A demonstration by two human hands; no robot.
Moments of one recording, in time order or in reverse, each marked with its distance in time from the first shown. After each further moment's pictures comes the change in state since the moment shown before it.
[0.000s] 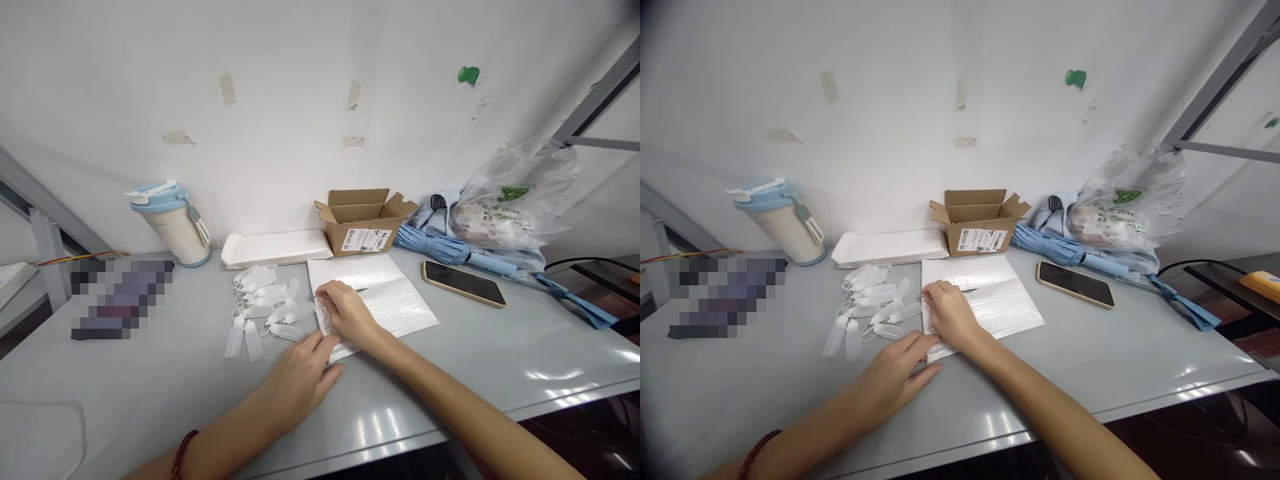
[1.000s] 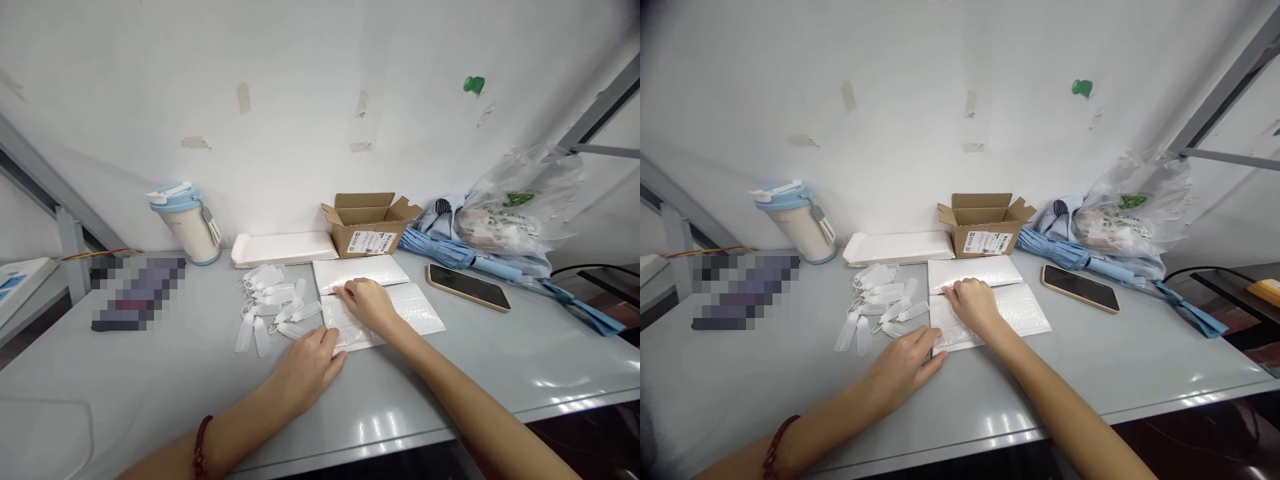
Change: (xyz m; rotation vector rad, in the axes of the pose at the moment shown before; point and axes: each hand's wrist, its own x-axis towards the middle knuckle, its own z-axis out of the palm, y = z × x) left_hand 0.006 -0.001 0.003 0.183 0.026 0.017; right_hand 0.008 0.007 -0.025 -0.482 -0.123 0.213
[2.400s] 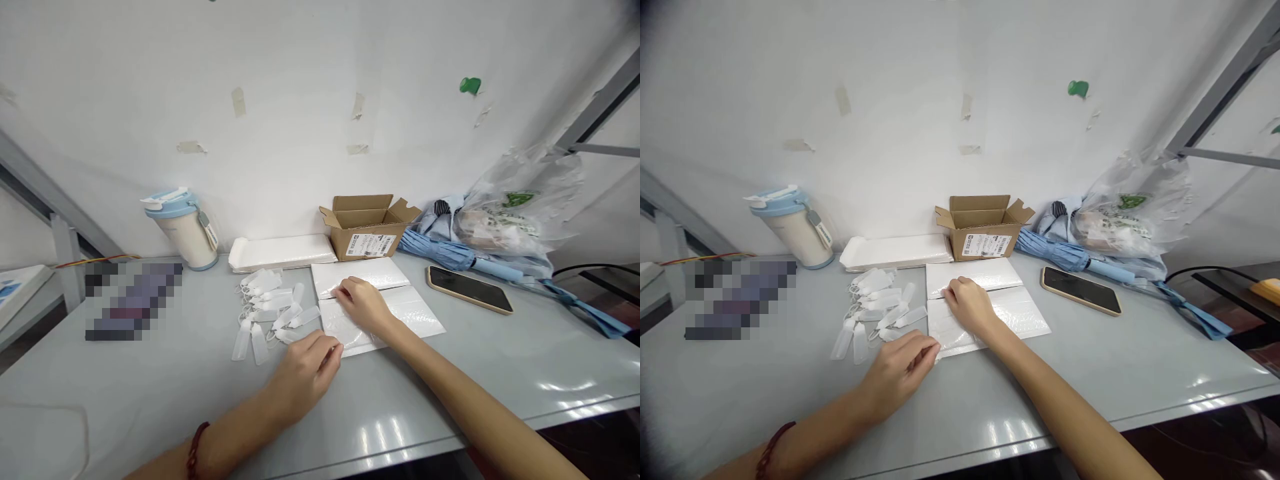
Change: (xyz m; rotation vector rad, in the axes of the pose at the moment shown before) left_hand -0.002 -0.003 0.002 -0.306 0.380 0.131; right_hand 0.008 0.005 0.012 0.205 0.044 -0.039
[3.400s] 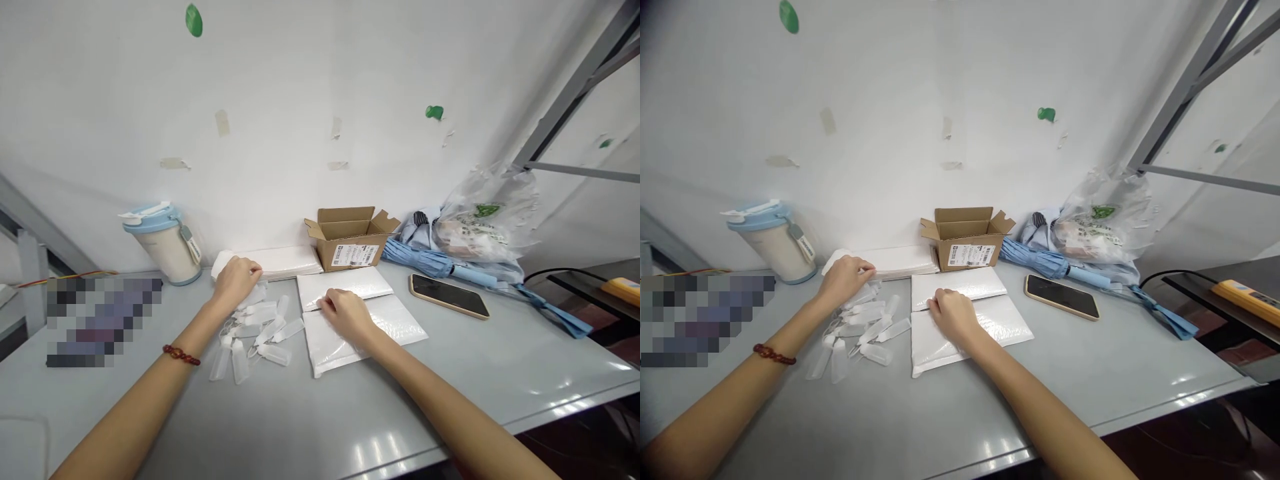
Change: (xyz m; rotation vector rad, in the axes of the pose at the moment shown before) left_hand 0.103 -0.126 -0.080 0.584 -0.019 -0.416; right_hand -0.001 -0.004 -0.005 -0.031 -0.032 0.059
